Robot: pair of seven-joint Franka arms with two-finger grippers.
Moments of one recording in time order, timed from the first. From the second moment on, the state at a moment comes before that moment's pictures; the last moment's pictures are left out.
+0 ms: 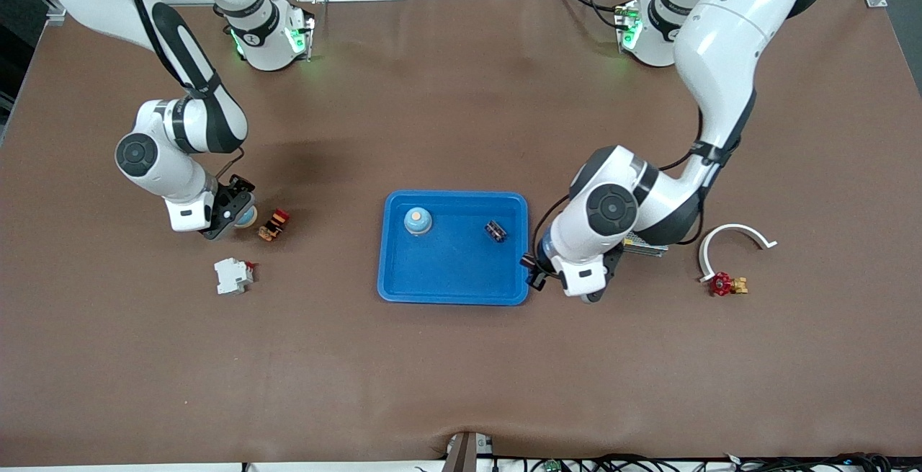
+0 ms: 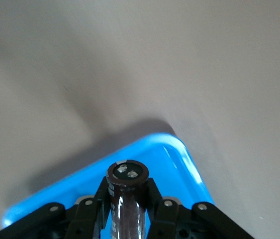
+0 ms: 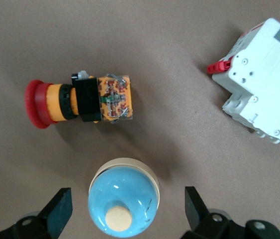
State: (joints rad) left arm -0.19 0.79 -0.44 -1.40 0.20 2.24 -1.66; right arm 0.01 0.31 -0.02 -2.37 -0.02 2.63 -0.91
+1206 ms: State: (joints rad) left arm -0.26 0.94 -0.43 -1.38 0.20 2.40 -1.78; right arm -0.02 0.36 -0.02 -2.38 -0.02 2.71 -0.93
